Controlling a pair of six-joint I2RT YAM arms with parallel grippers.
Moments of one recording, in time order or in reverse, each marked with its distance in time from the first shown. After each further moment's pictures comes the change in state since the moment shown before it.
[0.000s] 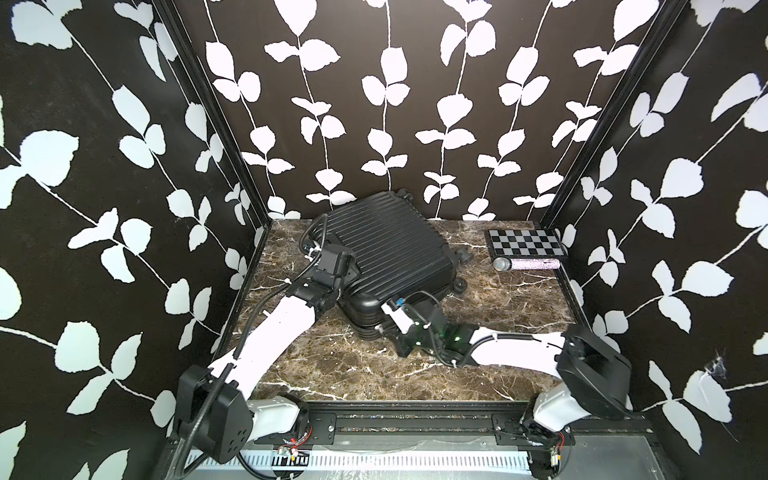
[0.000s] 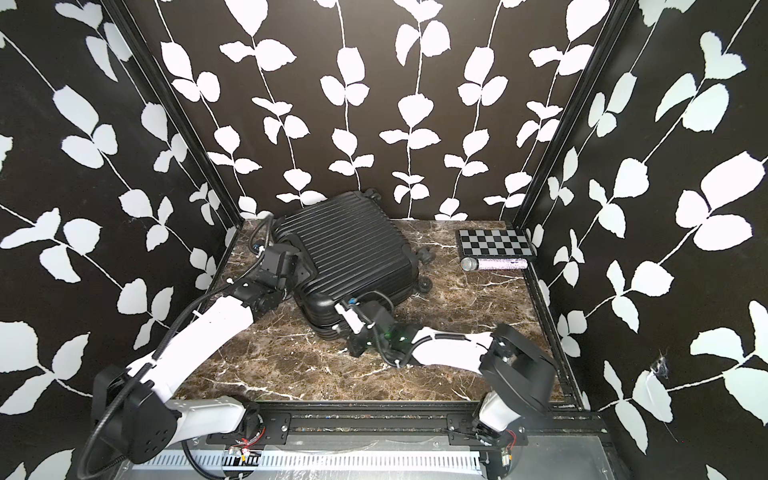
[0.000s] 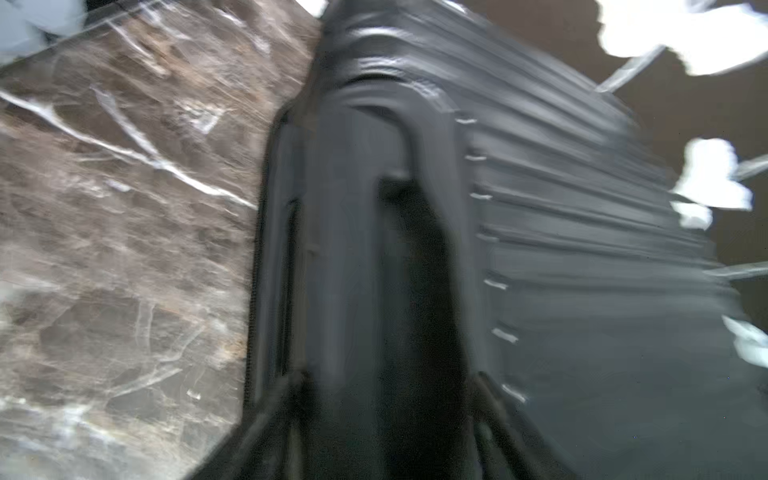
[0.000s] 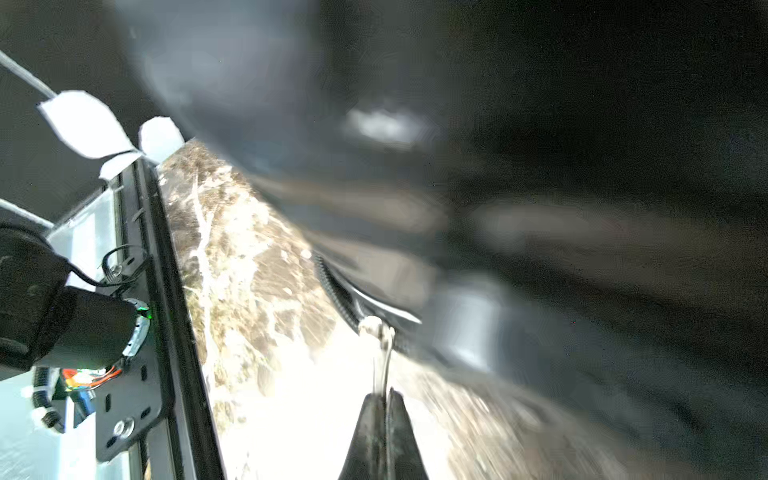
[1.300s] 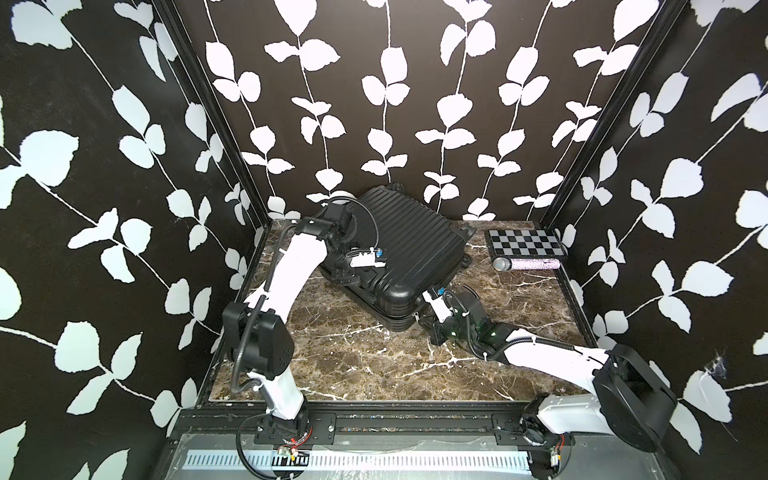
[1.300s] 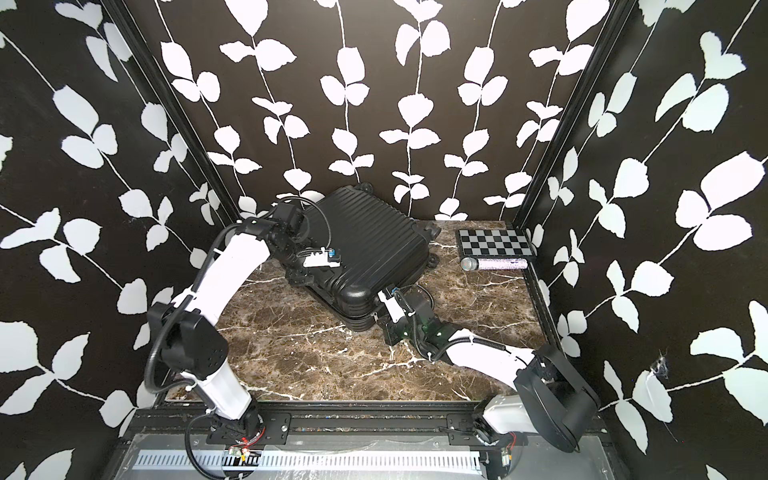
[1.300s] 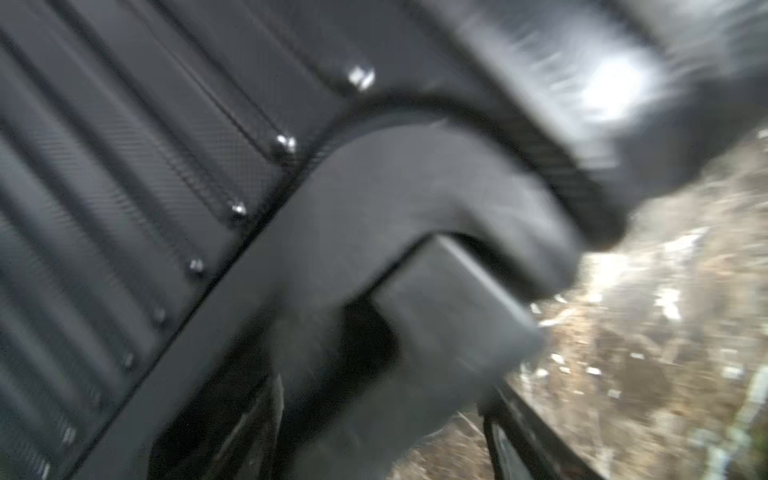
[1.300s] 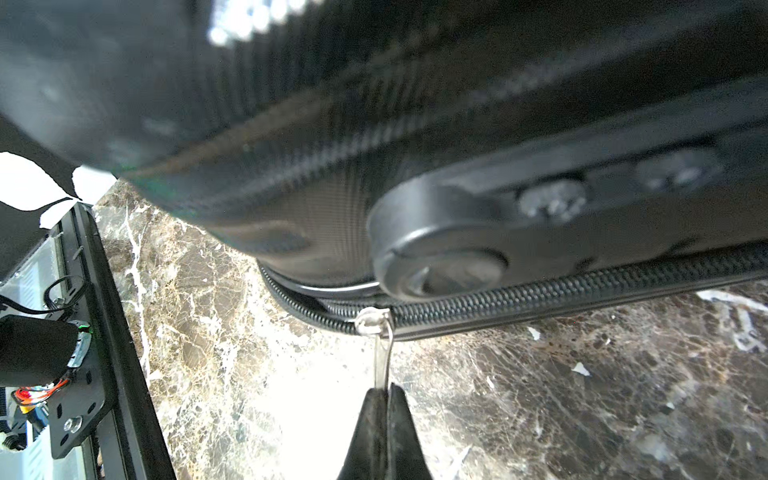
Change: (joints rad) left arm 0.163 0.492 0.621 -0.678 0.590 2.177; right arm -0.232 -0.192 -0.161 -0.058 -0.084 -0.045
